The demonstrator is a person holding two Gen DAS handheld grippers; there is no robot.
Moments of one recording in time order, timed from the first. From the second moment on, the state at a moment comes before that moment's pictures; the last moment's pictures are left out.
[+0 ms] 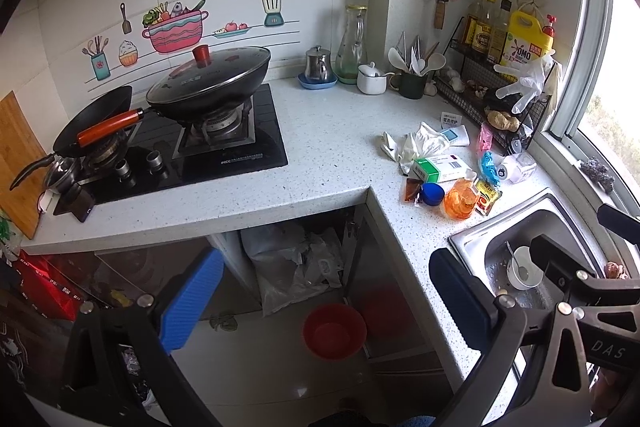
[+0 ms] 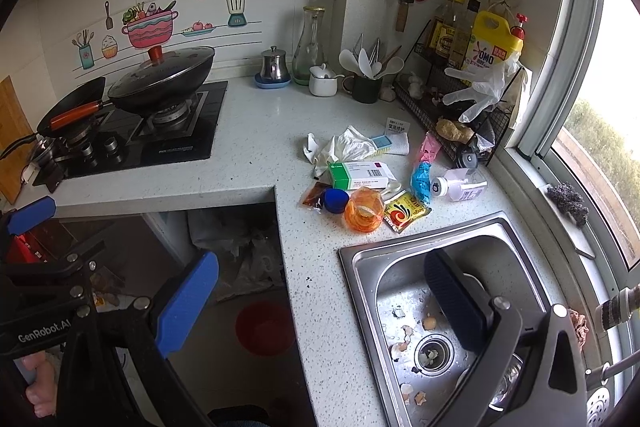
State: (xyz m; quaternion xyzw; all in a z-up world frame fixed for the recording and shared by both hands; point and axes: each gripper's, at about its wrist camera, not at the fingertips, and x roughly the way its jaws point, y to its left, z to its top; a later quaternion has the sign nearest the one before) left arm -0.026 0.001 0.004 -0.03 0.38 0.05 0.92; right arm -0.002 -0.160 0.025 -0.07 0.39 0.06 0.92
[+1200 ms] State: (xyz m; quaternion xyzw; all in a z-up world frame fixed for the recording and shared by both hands) left arm 0.005 -0.011 -0.007 -0.01 0.41 0.02 0.91; right arm 0.018 -0.173 0.011 -0.06 0.41 0.05 0.91
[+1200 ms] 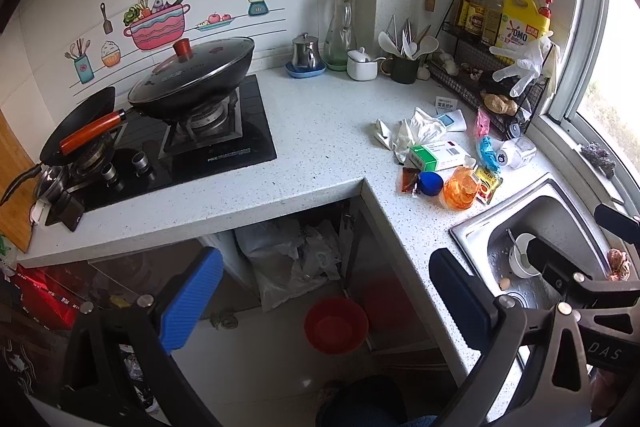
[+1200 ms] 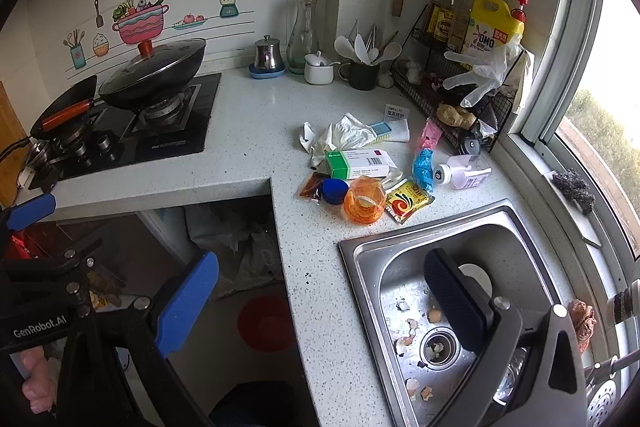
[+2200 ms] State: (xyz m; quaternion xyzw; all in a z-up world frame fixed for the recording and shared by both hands) left arm 0.241 -0.076 -0.121 0.04 0.54 -0.09 0.84; right arm 0.187 -0.221 -0.092 -0.03 0.53 0.01 0.85
